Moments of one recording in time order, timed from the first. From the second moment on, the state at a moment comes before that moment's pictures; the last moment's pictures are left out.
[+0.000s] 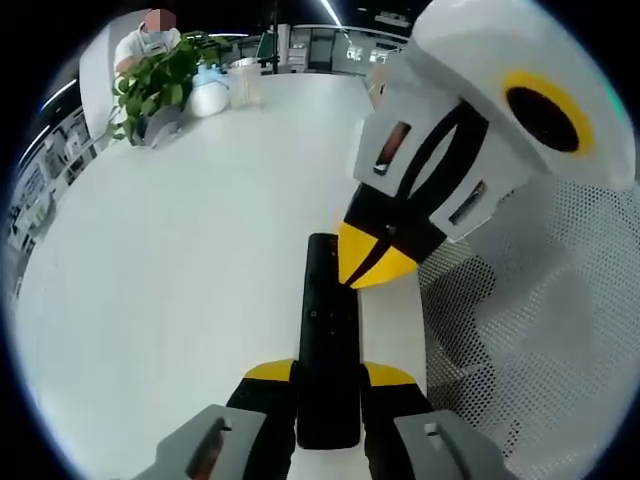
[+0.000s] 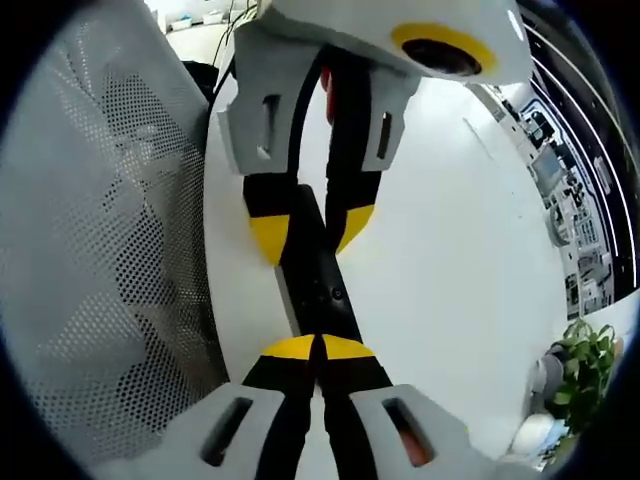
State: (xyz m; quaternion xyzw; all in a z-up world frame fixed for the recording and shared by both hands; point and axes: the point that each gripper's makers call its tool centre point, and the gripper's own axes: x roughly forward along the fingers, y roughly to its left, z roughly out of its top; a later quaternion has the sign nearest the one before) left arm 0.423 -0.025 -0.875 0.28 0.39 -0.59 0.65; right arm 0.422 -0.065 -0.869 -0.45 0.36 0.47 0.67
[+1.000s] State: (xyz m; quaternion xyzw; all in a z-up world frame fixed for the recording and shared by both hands) left arm 0.424 -0.024 -0.876 0.28 0.38 -0.59 0.65; right arm 0.425 -0.061 -0.870 -0.37 0.41 0.44 0.71
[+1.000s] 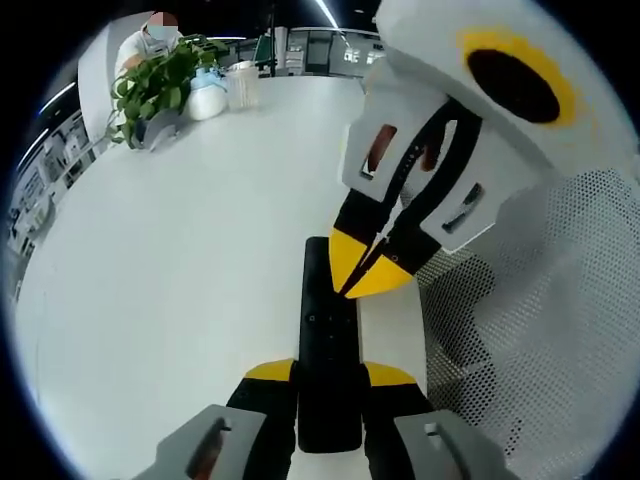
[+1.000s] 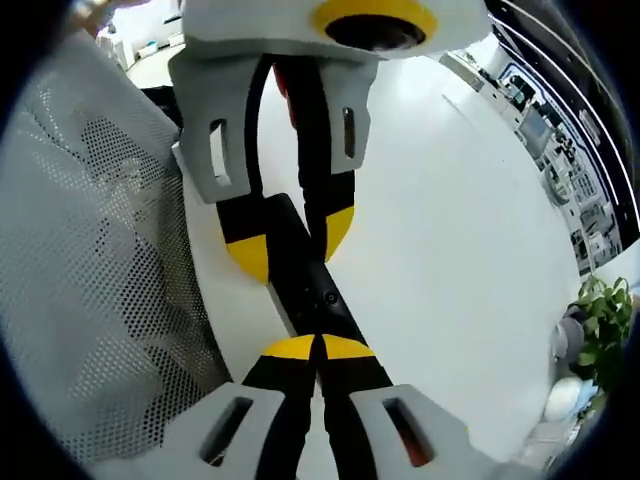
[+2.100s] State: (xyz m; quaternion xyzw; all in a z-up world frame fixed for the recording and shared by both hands) left arm 0.423 -0.025 -0.875 0.28 0.38 -0.60 0.65; right arm 0.428 -0.057 -0.871 -0.32 0.46 0.46 0.69
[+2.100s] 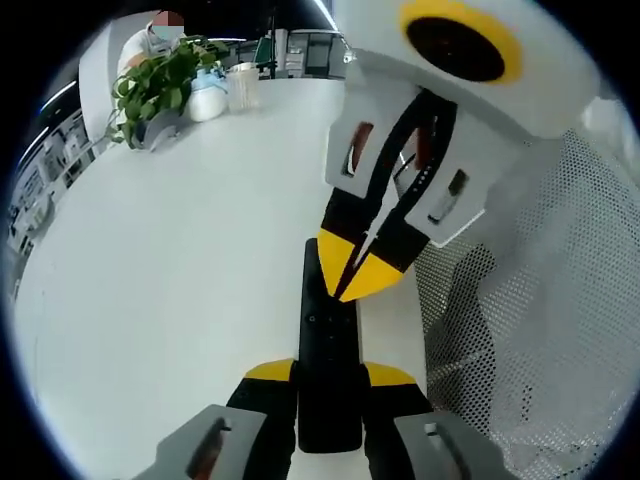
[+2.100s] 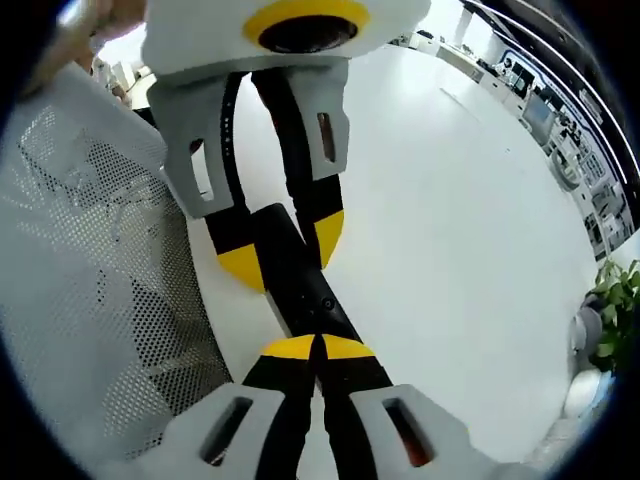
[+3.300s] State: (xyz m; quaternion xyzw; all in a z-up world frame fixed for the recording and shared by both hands) left arm 0.424 -0.027 -0.872 0.25 0.36 -0.61 0.65; right arm 0.428 -0.060 -0.867 -0.25 0.42 0.47 0.73
